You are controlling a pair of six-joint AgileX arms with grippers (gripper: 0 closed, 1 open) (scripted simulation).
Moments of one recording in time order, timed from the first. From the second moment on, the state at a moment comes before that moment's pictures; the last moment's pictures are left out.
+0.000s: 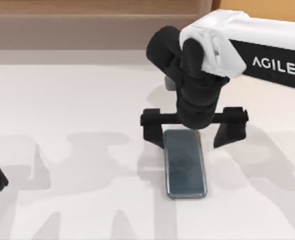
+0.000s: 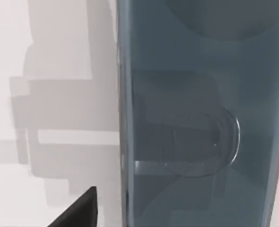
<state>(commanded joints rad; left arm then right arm) 0.00 0.00 0.00 0.00 0.00 0.00 0.68 2.10 1.66 -1.10 0.02 0.68</state>
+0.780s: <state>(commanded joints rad) 0.00 0.00 0.00 0.00 0.00 0.00 0.69 2.19 1.55 -0.90 0.02 0.68</state>
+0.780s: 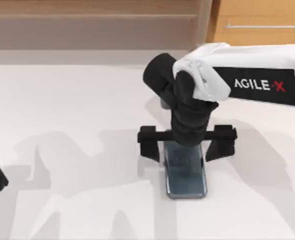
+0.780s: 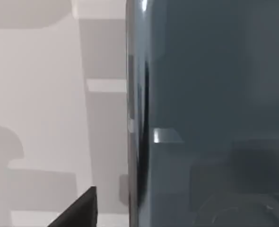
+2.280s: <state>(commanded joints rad) 0.00 0.00 0.00 0.00 0.00 0.00 0.69 2.22 1.51 -0.84 0.02 0.68</state>
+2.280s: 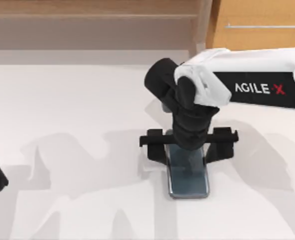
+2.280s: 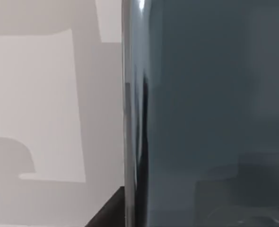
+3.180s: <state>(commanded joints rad) 0.00 0.00 0.00 0.00 0.00 0.00 0.68 2.15 1.56 -0.93 0.04 0.67</state>
